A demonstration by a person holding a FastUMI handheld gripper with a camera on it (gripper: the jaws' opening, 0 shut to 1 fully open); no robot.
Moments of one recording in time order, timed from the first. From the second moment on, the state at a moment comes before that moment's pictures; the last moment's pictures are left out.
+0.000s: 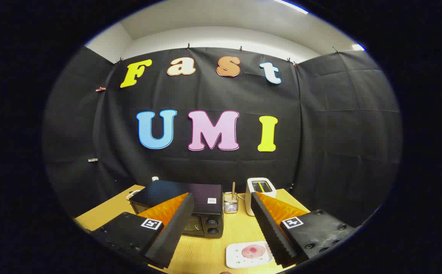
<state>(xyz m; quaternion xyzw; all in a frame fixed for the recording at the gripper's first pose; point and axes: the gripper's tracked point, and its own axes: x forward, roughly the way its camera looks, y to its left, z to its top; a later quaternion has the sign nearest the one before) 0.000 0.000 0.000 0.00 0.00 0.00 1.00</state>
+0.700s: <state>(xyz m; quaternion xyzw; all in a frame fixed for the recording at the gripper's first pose) 0.006 0.019 -0.018 0.00 0.02 0.00 1.00</state>
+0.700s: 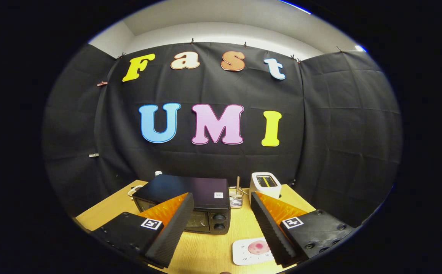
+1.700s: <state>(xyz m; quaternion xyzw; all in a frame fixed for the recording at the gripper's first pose) 0.059 0.052 -0.071 0.01 0.08 0.01 1.00</state>
